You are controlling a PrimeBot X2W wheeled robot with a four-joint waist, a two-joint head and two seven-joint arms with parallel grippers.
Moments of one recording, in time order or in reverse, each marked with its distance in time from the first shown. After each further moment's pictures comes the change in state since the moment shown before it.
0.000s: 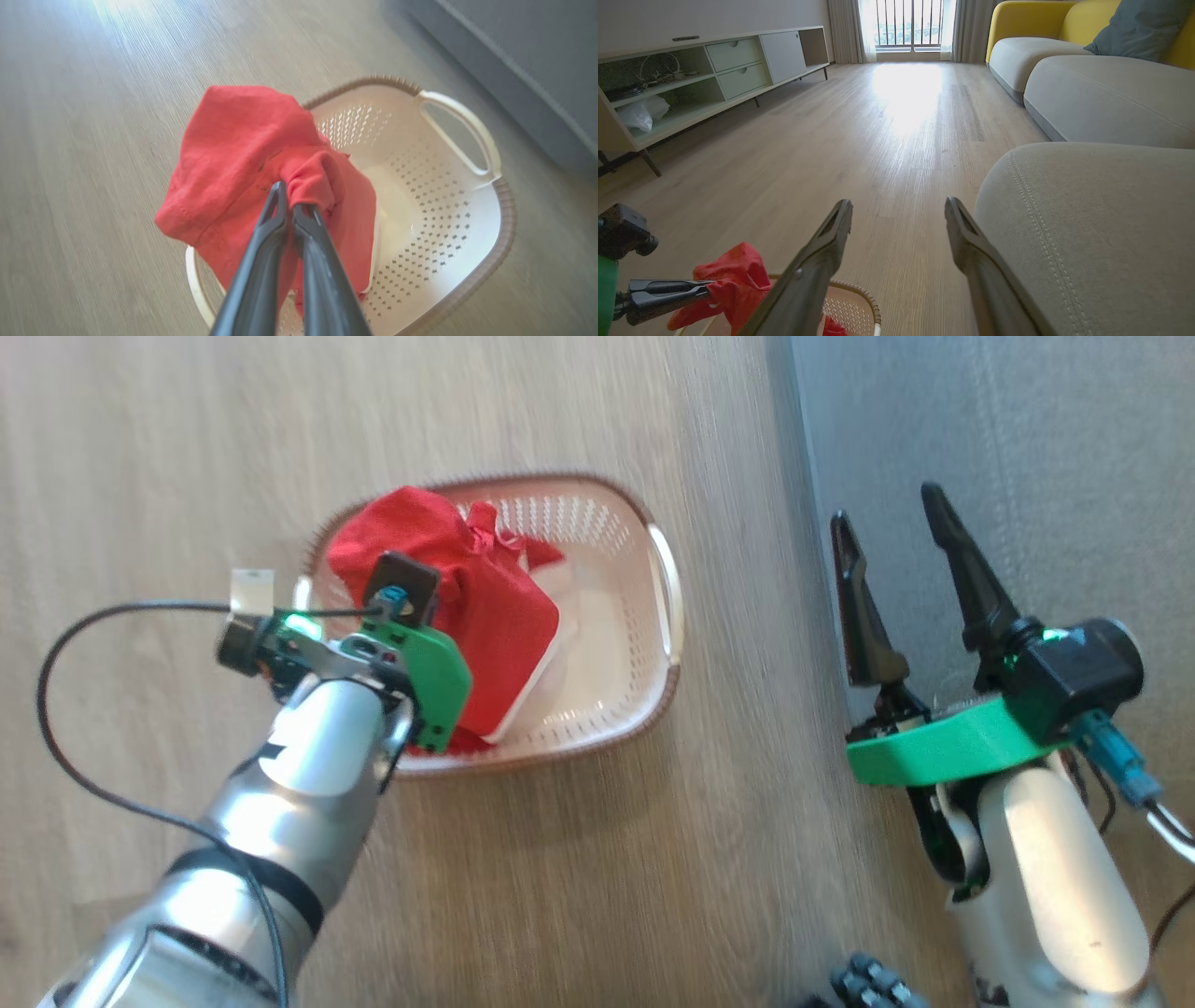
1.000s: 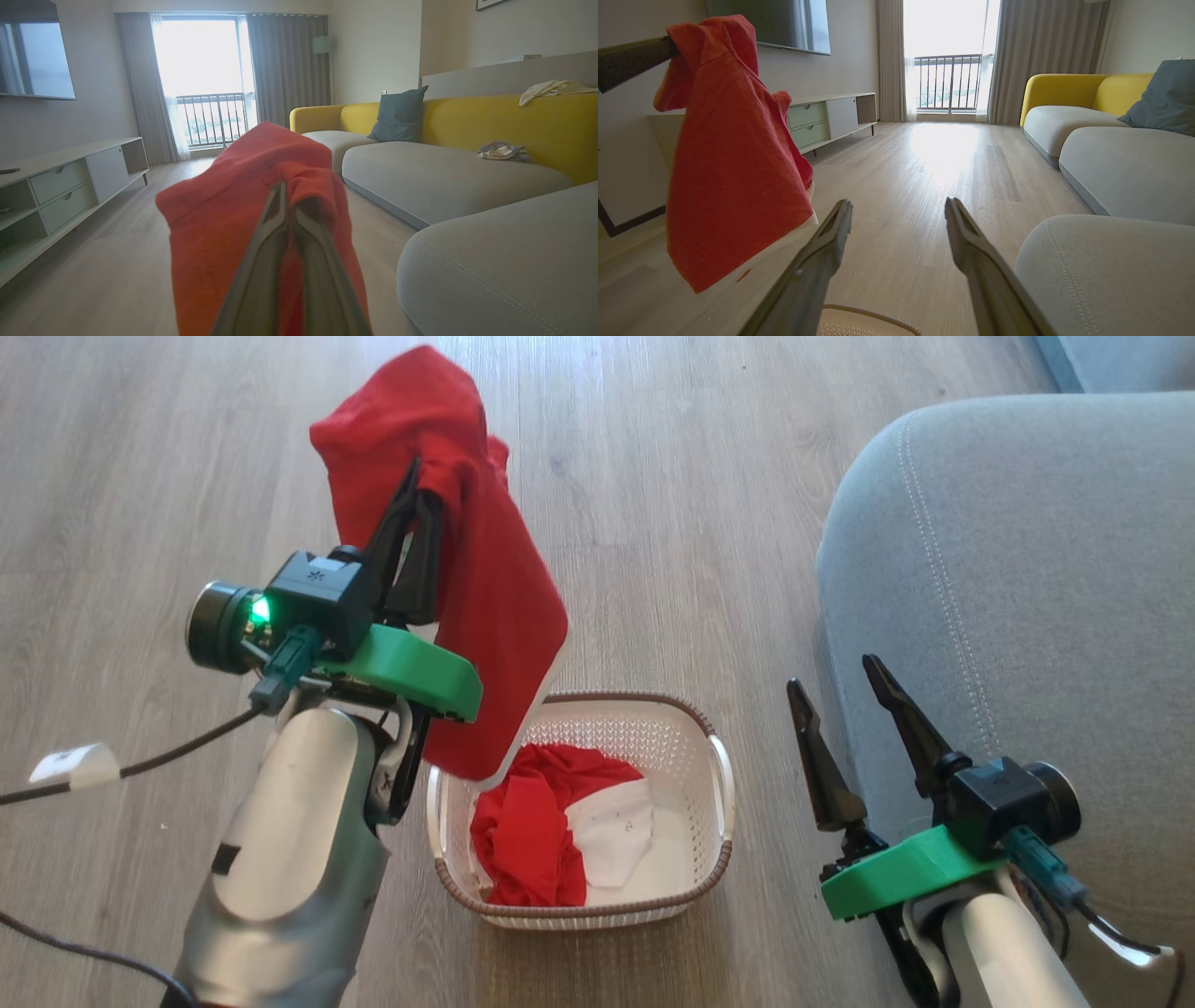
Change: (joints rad) left arm 0.414 0.012 0.456 -0.973 0.166 0.016 -0.002; right arm 0.218 0.000 0.052 0.050 -0.002 0.000 0.000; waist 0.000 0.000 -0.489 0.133
